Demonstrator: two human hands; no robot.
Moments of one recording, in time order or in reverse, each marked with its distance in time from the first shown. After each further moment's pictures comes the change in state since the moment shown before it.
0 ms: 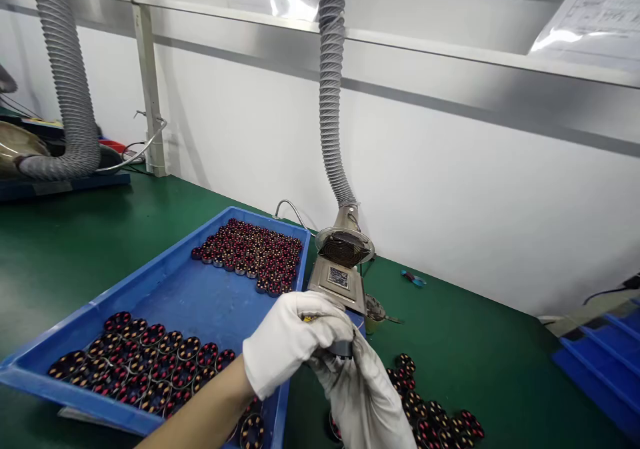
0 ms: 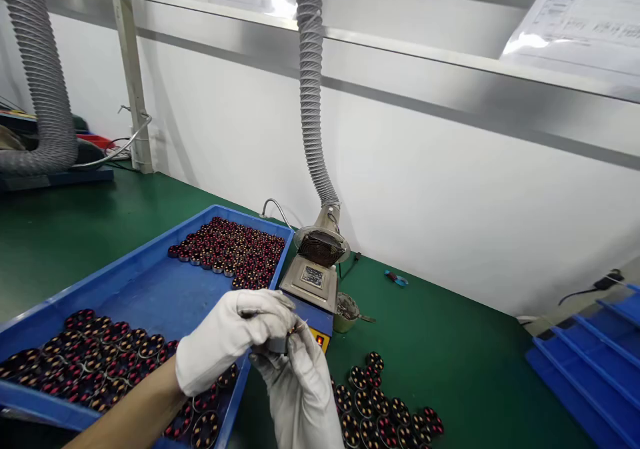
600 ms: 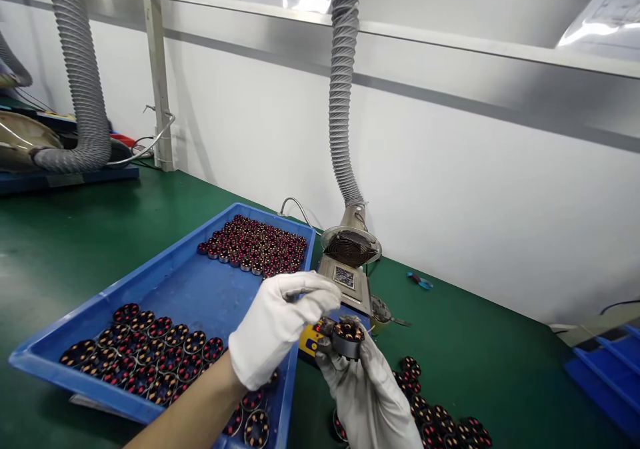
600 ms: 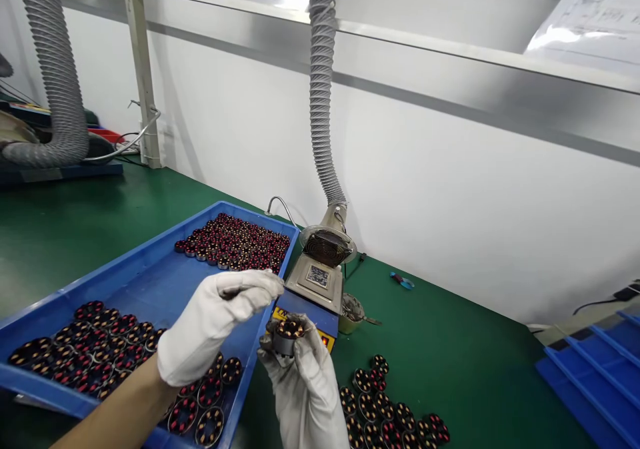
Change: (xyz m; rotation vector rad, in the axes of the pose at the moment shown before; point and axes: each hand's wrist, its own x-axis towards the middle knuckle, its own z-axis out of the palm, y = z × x) left_hand -0.006 0.022 -0.009 -0.019 0.114 0.002; right_hand 0.005 0.004 -0.004 -0.028 0.054 0.005
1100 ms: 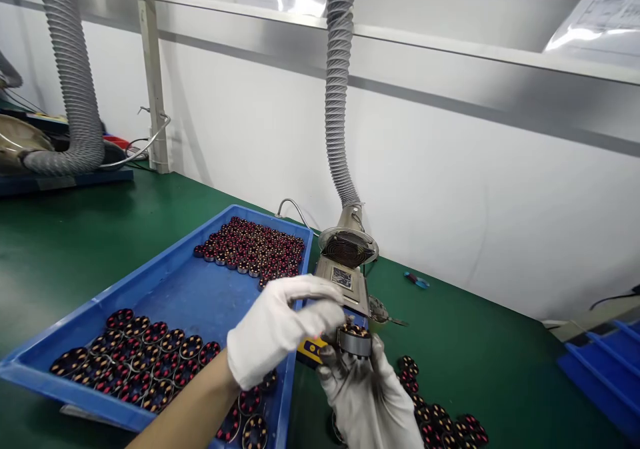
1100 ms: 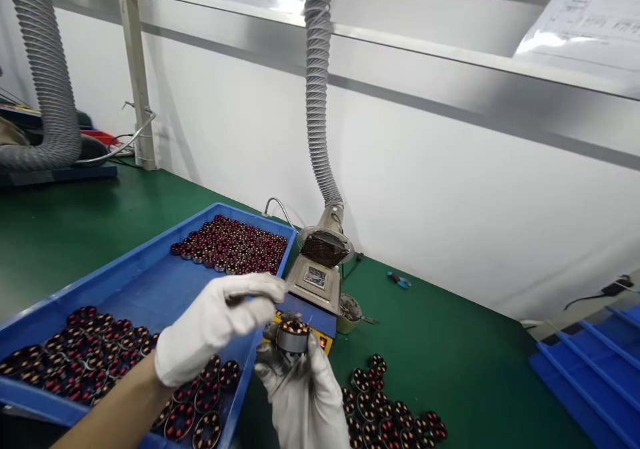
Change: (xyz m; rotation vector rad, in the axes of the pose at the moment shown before) left_hand 0.003 0.001 -0.006 0.060 -0.097 0.029; right_hand -0.001 -0.010 0.000 0.109 -0.141 0.162
